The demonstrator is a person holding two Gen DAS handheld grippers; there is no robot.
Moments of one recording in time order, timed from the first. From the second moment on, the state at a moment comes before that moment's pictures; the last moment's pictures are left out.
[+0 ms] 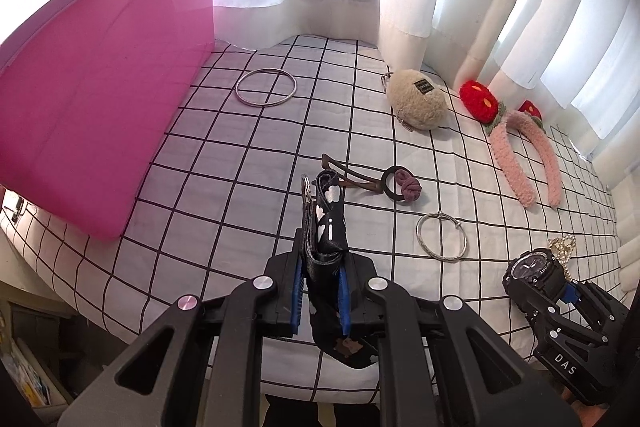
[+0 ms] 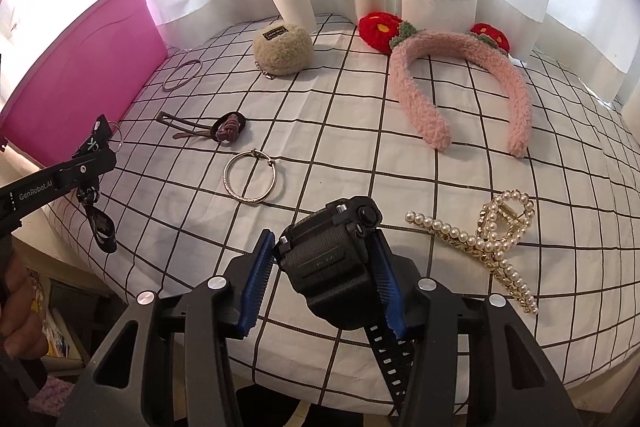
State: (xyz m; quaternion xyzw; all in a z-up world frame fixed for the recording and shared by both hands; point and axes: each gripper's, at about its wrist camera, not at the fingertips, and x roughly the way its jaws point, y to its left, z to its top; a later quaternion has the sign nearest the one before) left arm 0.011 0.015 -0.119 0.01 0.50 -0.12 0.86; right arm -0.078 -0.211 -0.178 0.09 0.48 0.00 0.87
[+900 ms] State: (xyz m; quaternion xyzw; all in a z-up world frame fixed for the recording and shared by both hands) left arm 0.008 0.018 -0.073 0.00 0.46 -0.12 0.88; right arm -0.062 -0.214 -0.124 0.10 0.41 0.04 0.91
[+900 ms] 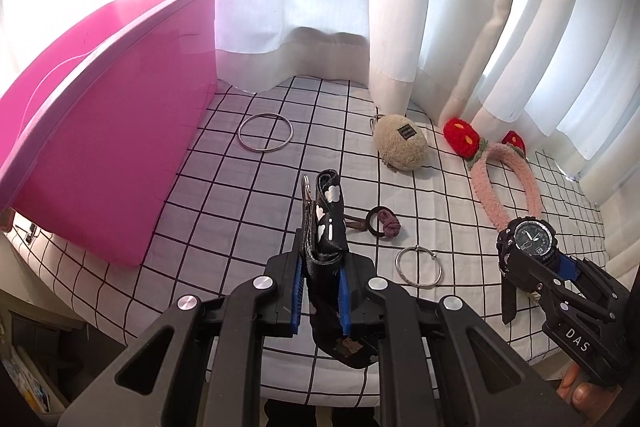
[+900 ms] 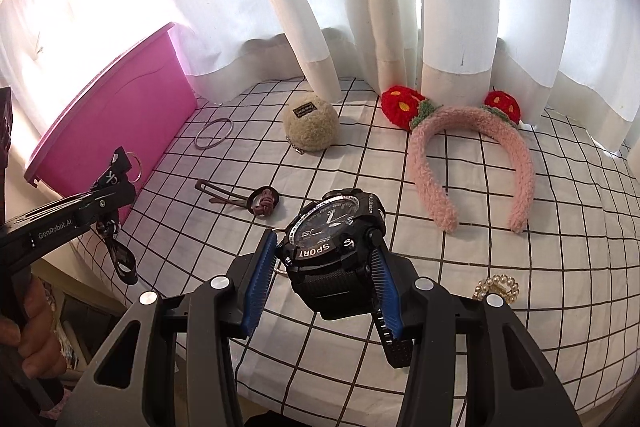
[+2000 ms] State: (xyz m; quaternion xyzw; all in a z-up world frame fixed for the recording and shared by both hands) left arm 0.093 0.198 0.082 -0.06 0.33 0.03 0.94; right arm 0.116 -0.009 0.079 0.02 0.27 0.29 0.92
